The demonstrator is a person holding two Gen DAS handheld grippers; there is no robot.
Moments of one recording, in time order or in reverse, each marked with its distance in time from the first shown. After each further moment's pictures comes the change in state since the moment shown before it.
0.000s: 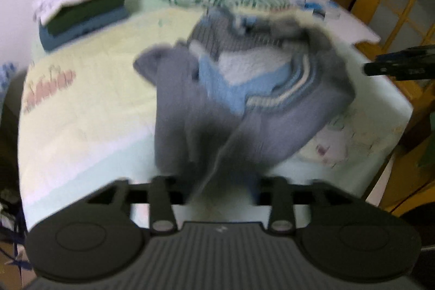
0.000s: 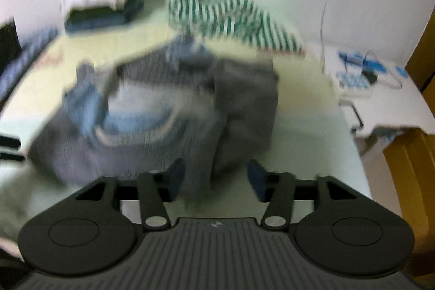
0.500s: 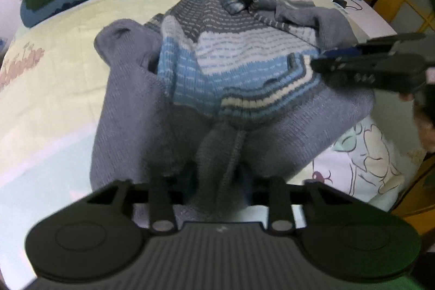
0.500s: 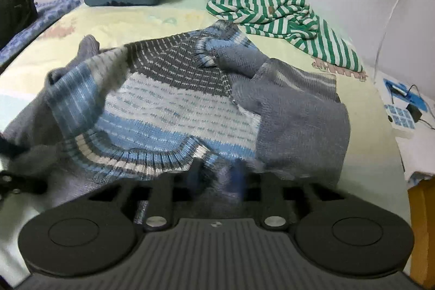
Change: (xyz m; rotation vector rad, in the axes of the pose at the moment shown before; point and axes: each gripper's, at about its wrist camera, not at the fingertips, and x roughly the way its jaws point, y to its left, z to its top) left arm 0.083 -0.048 0.016 -0.091 0.132 0.064; right arm 0.097 0.023 0.010 -0.174 0.037 0.107
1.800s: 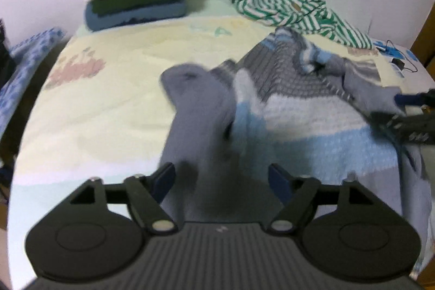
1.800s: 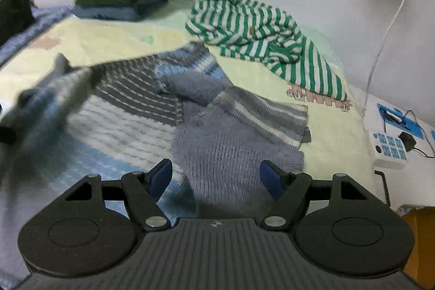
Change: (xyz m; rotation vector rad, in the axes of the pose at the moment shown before) left arm 0.007 0.026 0.042 -0.202 -0.140 0.186; right arm 0.018 -0.054 0.022 -0.062 -0.028 -0.057
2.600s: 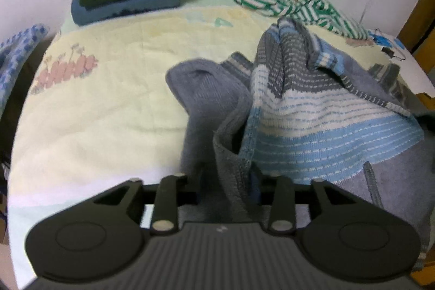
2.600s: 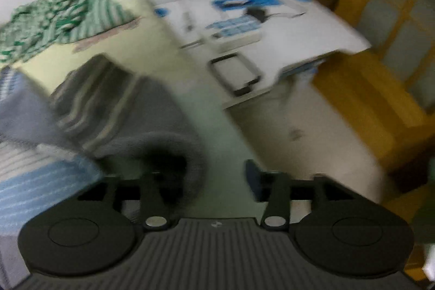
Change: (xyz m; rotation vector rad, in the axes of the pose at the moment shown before) left arm 0.003 0.052 0.005 0.034 0.036 -0.081; right arm -0.056 -0.119 -0.068 0.619 0.170 -0.483
